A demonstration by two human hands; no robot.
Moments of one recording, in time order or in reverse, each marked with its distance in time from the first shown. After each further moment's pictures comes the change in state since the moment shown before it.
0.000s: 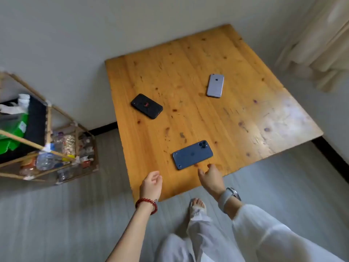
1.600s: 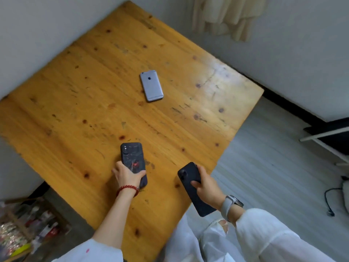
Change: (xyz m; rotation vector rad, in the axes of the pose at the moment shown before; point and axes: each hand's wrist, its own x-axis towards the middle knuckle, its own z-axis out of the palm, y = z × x) left_hand 0.162 0.104 0.046 0.583 -0.116 0.156; right_hand 0.031 0.011 -0.022 0.084 0.077 0.098
